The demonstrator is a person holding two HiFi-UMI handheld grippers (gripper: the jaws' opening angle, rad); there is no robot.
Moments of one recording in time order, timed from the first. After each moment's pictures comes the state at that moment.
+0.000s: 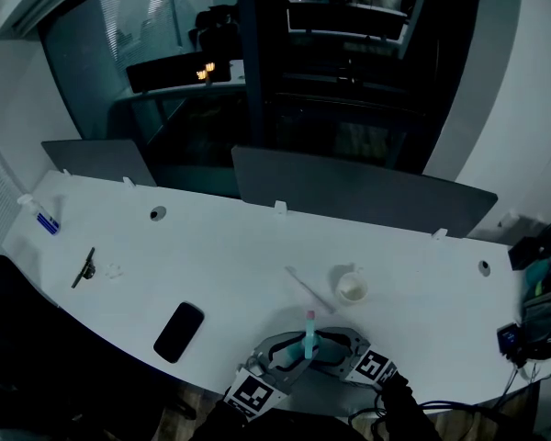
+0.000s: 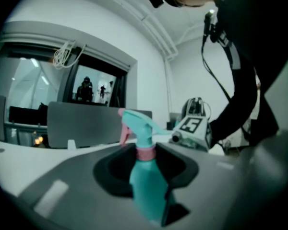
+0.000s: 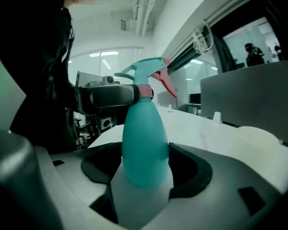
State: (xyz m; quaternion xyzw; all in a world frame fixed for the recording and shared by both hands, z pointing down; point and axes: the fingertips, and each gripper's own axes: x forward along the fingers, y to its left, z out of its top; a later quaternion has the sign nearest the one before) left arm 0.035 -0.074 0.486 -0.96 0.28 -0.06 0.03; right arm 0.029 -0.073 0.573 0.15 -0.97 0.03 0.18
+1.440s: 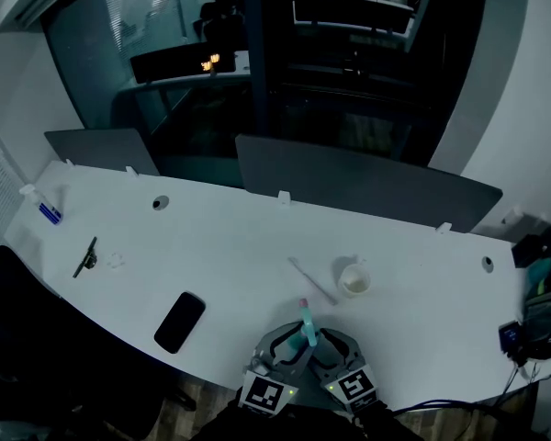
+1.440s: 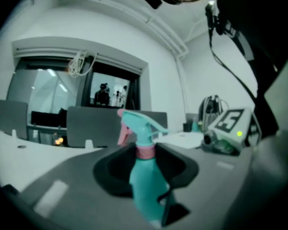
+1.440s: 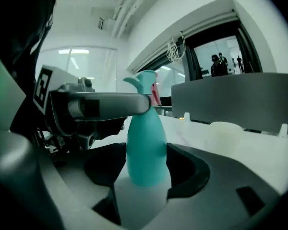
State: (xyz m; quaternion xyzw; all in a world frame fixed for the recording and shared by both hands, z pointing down) left arm 0.026 -0.085 0.478 -0.92 0.39 -0.04 0.02; right arm 0.027 -0.069 0.553 0.37 -0.91 0.08 0.15
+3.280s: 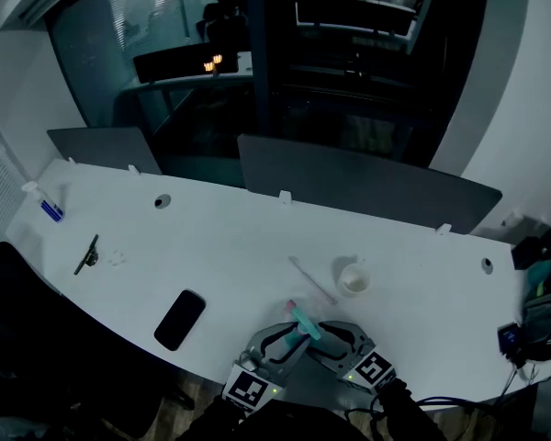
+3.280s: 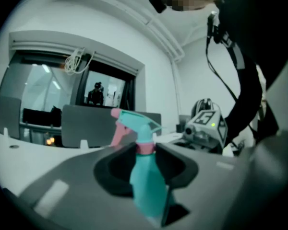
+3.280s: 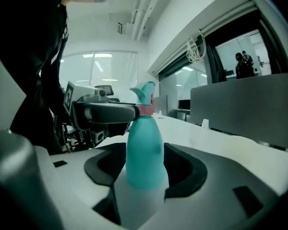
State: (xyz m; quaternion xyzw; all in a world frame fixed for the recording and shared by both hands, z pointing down) left arm 0.015 -0.076 0.478 -0.94 0.35 -0.02 0.01; right arm 0.033 -0.072 0.546 0.23 -0.96 0.03 0.15
